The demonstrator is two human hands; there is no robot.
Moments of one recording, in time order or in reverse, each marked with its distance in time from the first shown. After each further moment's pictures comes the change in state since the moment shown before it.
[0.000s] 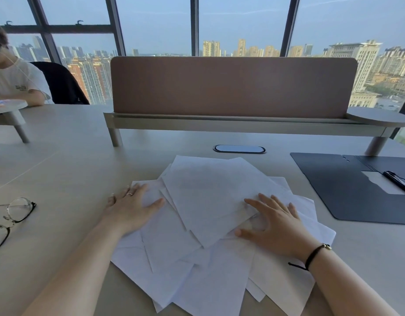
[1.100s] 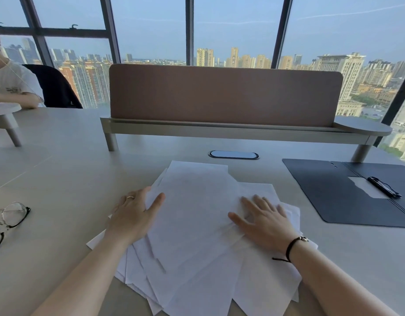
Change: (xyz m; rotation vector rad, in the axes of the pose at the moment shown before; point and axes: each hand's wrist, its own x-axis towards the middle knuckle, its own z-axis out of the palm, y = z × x) left_hand -0.014 0.016 0.008 -0.307 0.167 0.007; right_hand 0.014 -0.012 -0.001 -0.126 -0.009 0.094
